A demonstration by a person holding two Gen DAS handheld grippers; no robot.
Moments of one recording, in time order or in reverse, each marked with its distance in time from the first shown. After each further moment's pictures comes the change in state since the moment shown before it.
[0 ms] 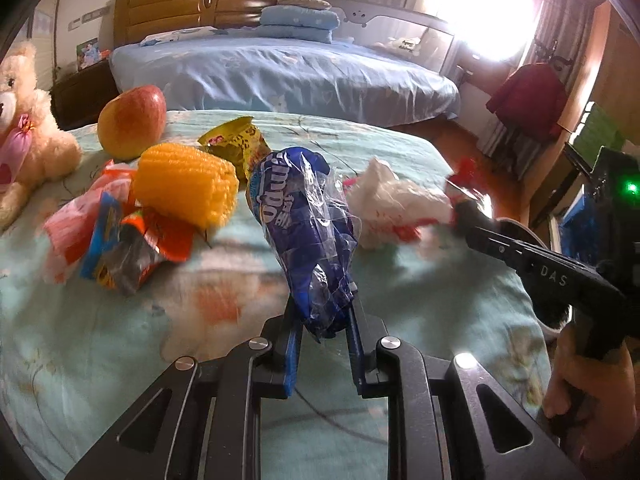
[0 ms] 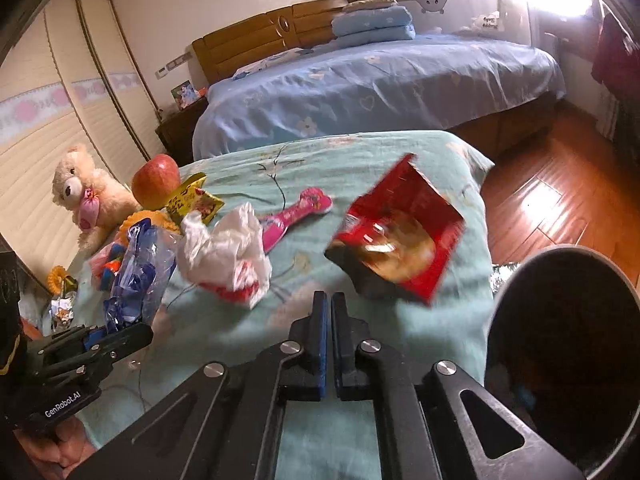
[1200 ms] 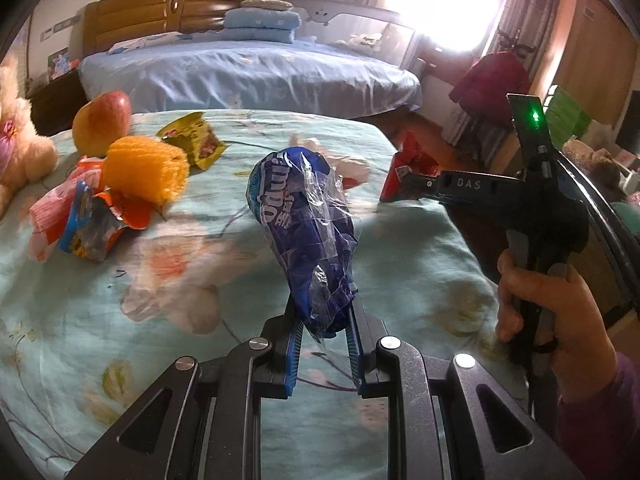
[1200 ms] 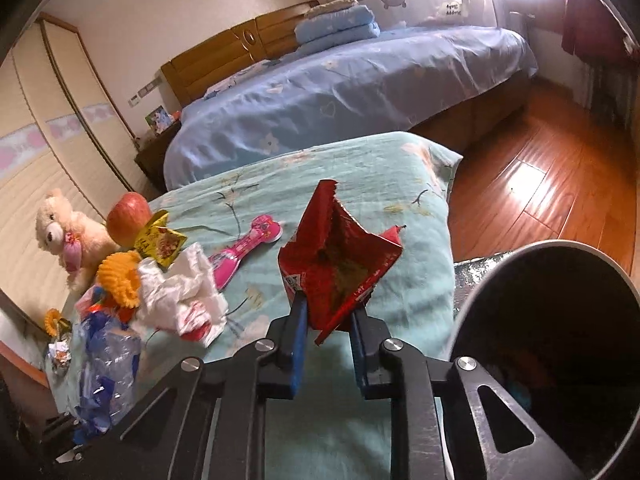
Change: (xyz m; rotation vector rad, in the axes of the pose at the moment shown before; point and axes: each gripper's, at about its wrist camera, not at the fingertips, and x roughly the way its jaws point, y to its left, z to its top) left arm -0.031 -0.026 -0.025 0.067 0.001 -0.103; right arm 0.003 -0.036 0.012 0.125 -0.028 -0.024
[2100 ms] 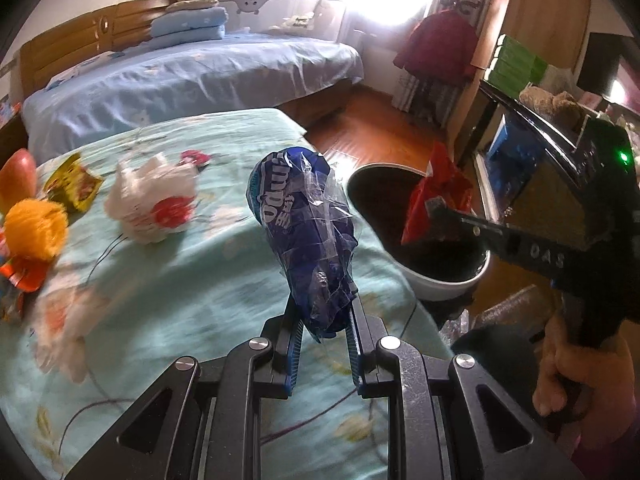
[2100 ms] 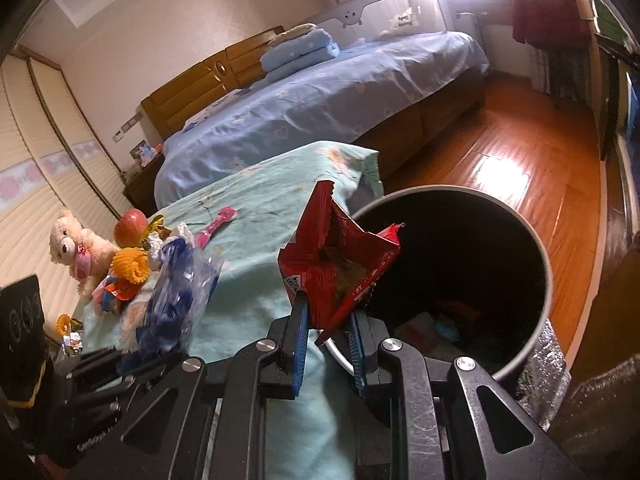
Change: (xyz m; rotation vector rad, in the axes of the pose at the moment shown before) left arm 0.061 -0.087 0.026 0.179 0.067 -0.083; right arm -0.096 -0.060 -0.051 0.109 -0.074 -0.055
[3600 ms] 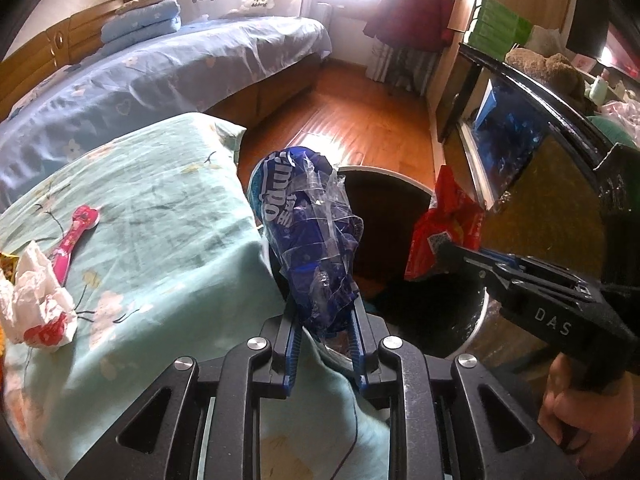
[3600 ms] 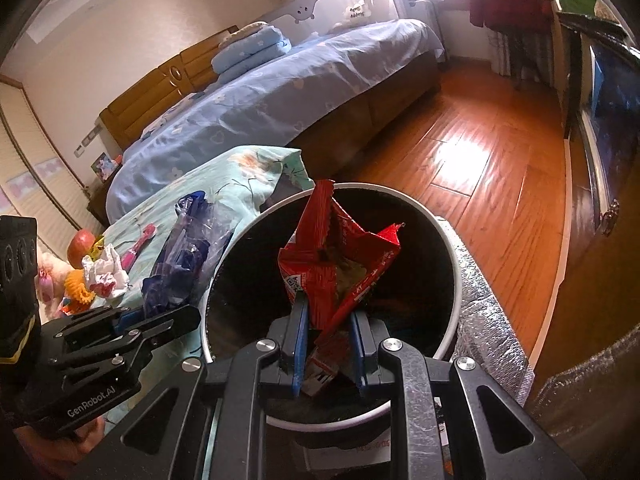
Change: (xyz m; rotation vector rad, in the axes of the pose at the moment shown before) left arm 0.103 -0.049 0.064 0.098 0.086 -0.042; right arm 0.007 -0.075 0.010 0.080 0.021 -0.114
